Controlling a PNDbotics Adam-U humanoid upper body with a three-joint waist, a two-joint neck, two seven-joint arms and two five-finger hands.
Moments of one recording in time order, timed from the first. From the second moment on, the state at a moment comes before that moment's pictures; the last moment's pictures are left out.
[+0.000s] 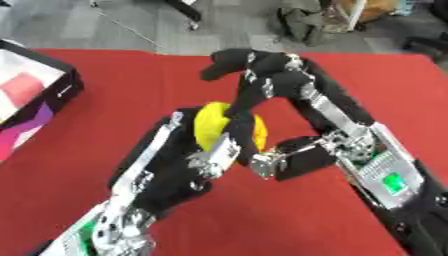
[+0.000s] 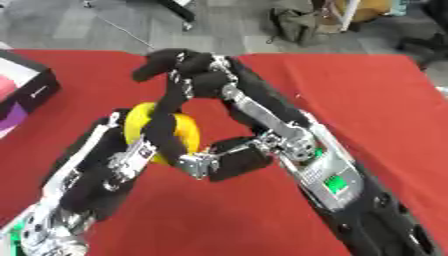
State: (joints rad) left arm -0.62 0.31 -0.78 -2.00 0.62 0.17 0.45; right arm -0.54 -0.42 0.35 -1.98 0.26 -0.71 0.17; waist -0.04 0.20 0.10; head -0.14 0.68
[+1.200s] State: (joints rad) left arm -0.59 0.33 -0.73 -1.99 0.66 0.15 0.52; right arm -0.49 -0.40 0.26 -1.98 0.36 -0.75 -0.06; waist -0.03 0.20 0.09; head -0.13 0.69
